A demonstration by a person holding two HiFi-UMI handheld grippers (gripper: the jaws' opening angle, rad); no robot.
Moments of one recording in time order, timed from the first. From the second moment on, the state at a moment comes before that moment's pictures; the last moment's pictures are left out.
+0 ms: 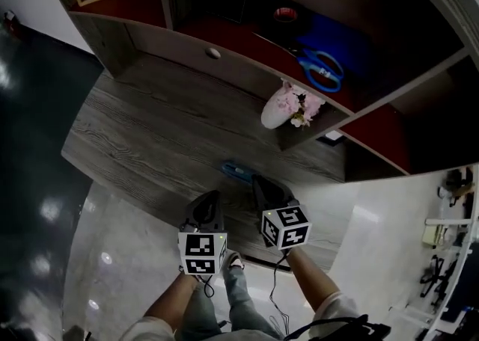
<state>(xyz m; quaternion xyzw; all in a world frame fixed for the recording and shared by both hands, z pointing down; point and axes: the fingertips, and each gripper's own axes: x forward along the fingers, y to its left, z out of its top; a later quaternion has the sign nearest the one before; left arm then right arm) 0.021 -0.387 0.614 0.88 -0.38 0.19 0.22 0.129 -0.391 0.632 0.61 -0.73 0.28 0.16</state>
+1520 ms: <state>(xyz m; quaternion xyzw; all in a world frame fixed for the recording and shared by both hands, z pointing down) 0.005 -0.400 0.641 0.87 -0.38 0.19 0.25 0.097 -0.406 0.669 0.44 -0.80 0.28 0.30</state>
